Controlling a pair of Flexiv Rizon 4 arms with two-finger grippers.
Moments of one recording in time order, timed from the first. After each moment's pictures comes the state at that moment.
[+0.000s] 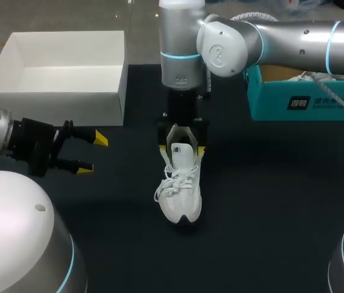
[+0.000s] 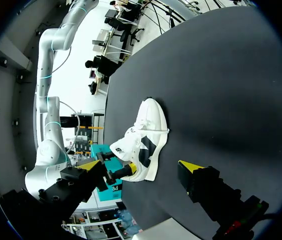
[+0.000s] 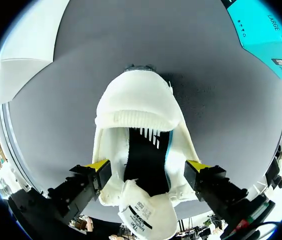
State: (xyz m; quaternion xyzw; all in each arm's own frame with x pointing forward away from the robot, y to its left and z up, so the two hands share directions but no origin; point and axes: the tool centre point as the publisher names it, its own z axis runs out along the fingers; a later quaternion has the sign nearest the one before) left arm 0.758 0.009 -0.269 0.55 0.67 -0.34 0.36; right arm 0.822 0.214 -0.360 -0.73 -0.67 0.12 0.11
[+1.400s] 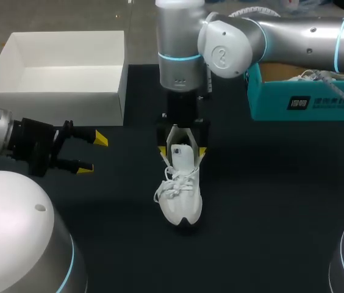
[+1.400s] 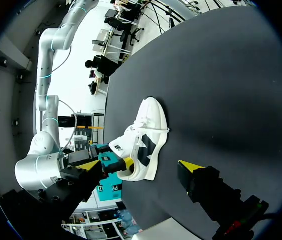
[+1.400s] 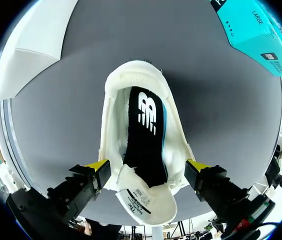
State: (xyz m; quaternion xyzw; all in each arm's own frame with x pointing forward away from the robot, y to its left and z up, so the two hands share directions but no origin) left arm 0.758 0.009 -0.269 0.55 0.67 -0.34 0.36; right arm 0.804 0.214 -0.342 -0.73 -0.67 0.10 0.08
